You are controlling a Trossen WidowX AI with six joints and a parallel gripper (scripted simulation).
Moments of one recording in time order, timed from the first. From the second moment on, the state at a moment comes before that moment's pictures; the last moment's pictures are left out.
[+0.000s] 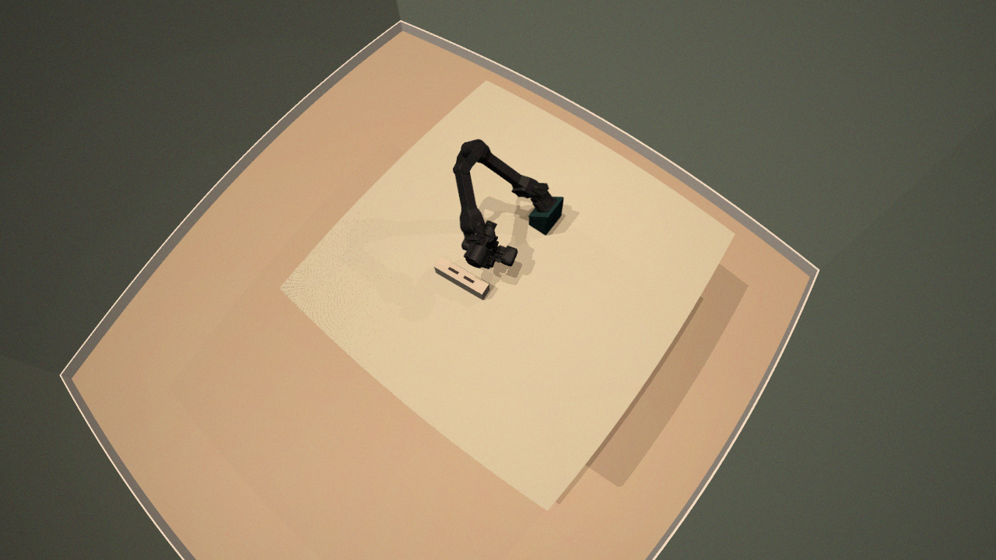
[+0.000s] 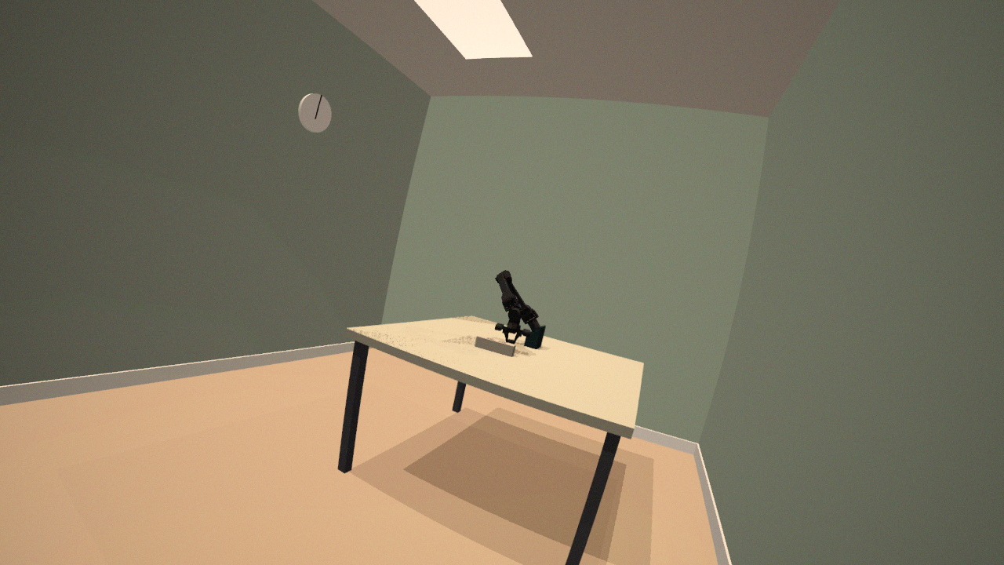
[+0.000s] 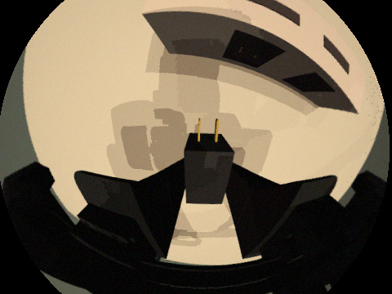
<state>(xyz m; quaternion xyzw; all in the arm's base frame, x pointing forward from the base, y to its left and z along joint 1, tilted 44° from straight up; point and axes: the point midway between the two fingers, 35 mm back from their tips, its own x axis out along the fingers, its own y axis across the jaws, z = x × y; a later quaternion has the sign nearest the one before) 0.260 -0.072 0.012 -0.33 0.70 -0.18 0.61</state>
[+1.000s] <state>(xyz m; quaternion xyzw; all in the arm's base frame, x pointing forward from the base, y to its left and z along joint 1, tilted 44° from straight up) 0.283 -0.082 0.016 -0.29 0.69 -0.23 0.62</state>
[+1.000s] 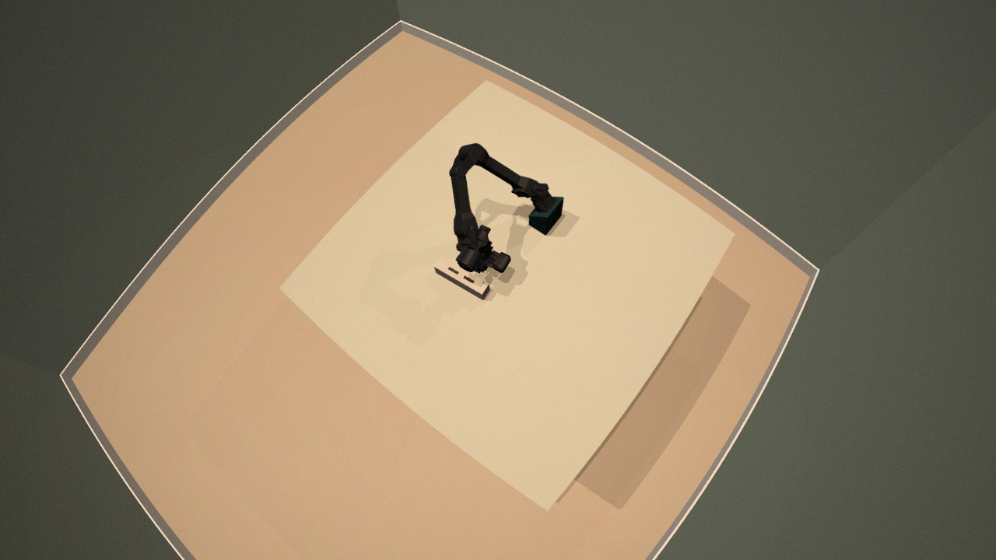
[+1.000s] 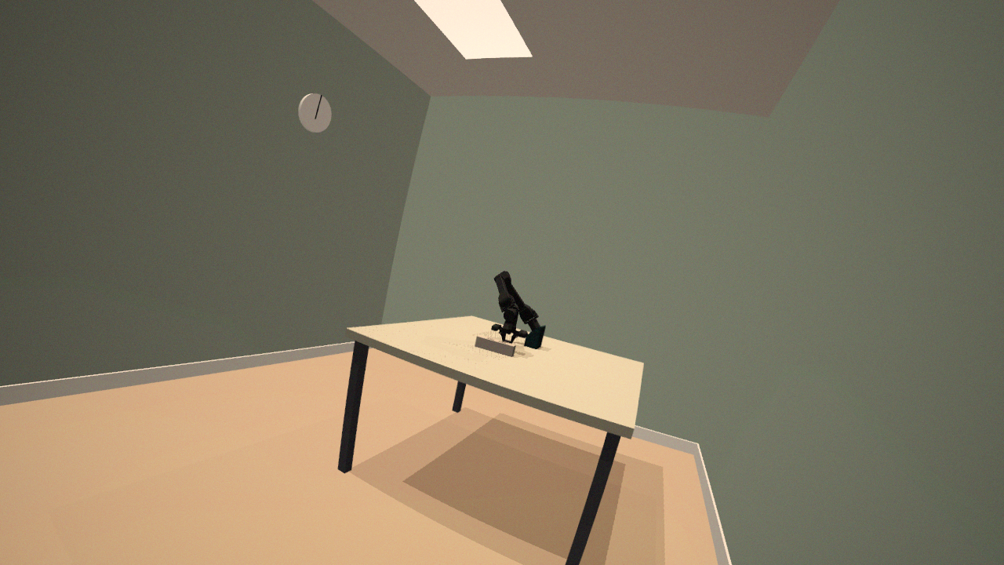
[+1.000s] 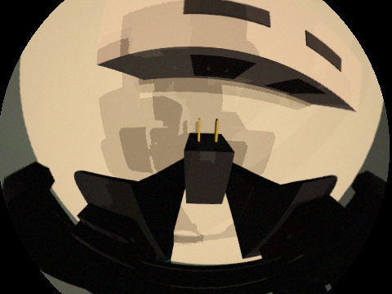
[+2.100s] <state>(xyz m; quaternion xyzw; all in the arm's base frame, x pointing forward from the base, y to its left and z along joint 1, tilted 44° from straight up) 0.307 -0.082 0.016 -0.28 0.68 -0.24 0.63</state>
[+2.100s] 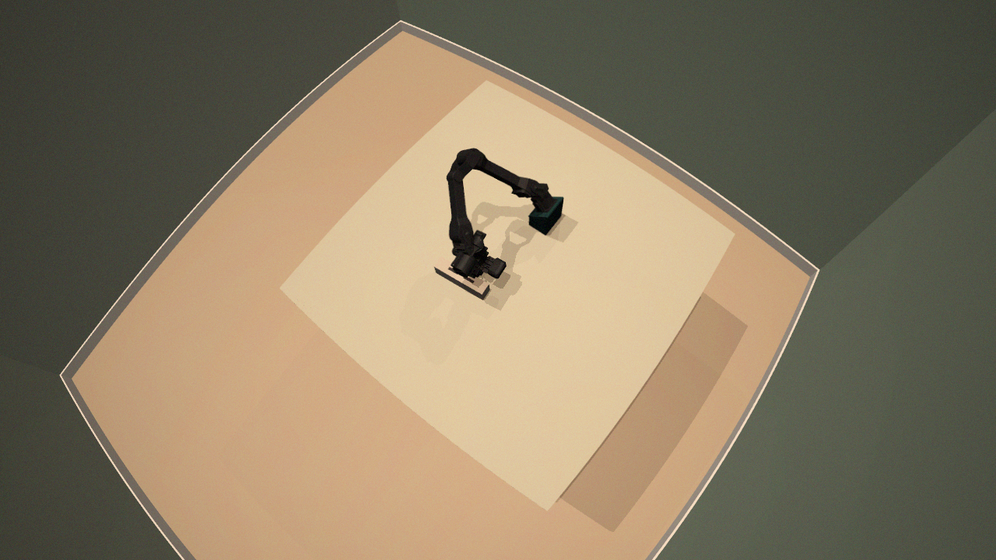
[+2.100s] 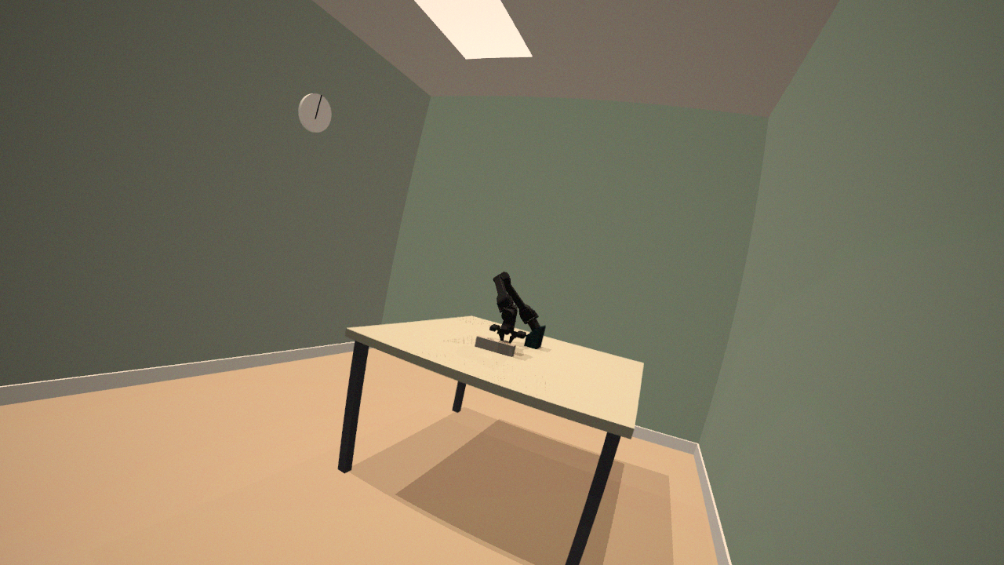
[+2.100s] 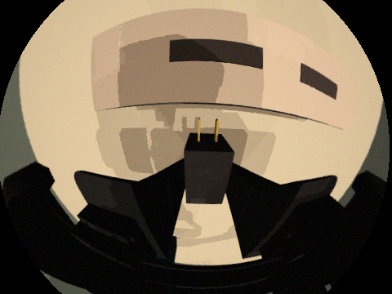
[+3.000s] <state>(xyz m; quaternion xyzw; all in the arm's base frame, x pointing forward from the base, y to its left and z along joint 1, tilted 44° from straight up) 0.311 -0.082 0.017 -0.28 0.68 -0.24 0.63</state>
